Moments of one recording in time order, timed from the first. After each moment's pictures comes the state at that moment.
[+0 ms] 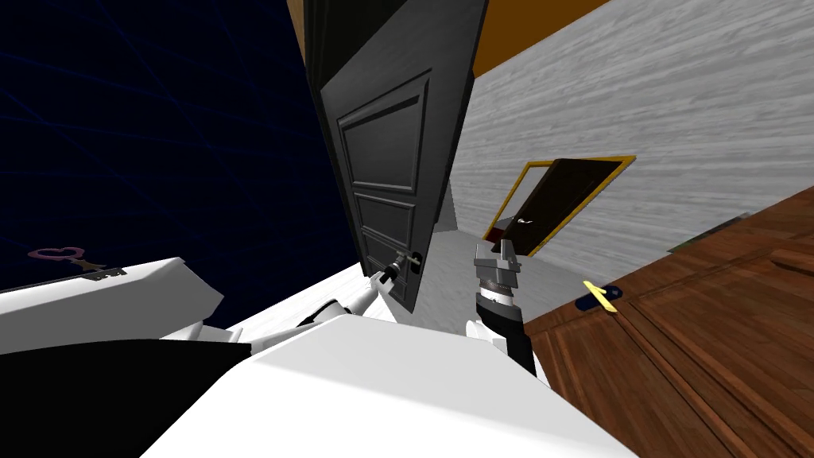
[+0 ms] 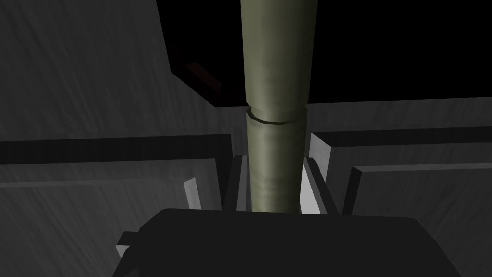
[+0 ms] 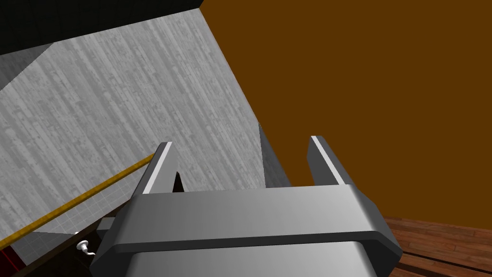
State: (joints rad) arm -0.42 0.04 -0.29 -0.78 -0.14 -0.42 0.26
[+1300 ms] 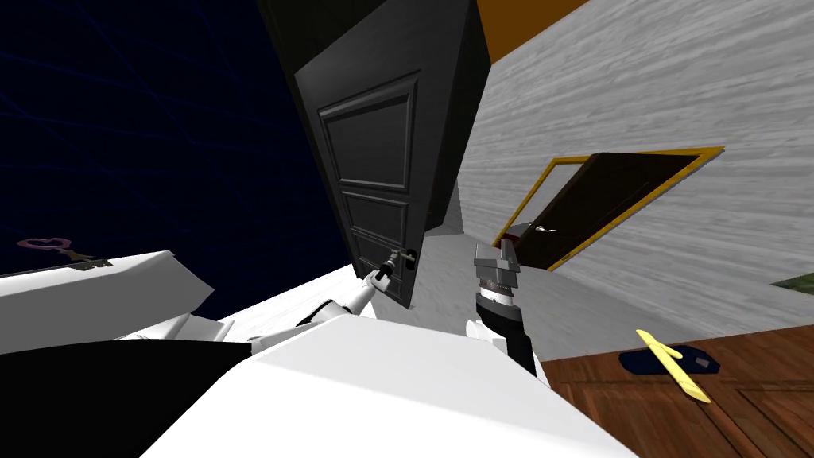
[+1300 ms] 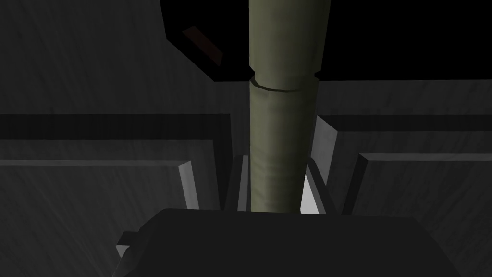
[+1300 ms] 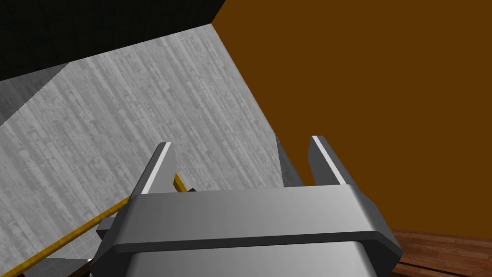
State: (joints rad) arm -0.42 0.04 -0.15 -0.76 -0.11 -0.42 0.20
